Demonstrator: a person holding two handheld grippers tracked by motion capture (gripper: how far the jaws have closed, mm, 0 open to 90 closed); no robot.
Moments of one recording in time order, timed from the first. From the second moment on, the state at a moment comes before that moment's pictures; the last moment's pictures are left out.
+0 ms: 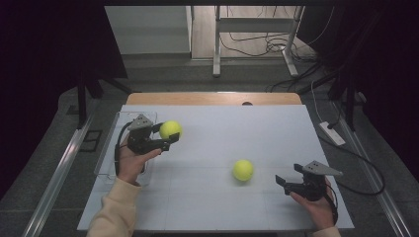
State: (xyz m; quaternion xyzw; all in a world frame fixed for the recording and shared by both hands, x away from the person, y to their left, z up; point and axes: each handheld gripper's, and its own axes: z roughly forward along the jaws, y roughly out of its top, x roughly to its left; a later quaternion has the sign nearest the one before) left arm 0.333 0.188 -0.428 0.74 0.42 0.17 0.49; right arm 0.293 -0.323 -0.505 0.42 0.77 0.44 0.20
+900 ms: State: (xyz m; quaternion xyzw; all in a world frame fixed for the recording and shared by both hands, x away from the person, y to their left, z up) left arm 0.336 0.209 -0.422 0.73 0.45 0.19 0.48; right arm 0.293 -0.322 -0.505 0.42 0.77 0.44 0.20
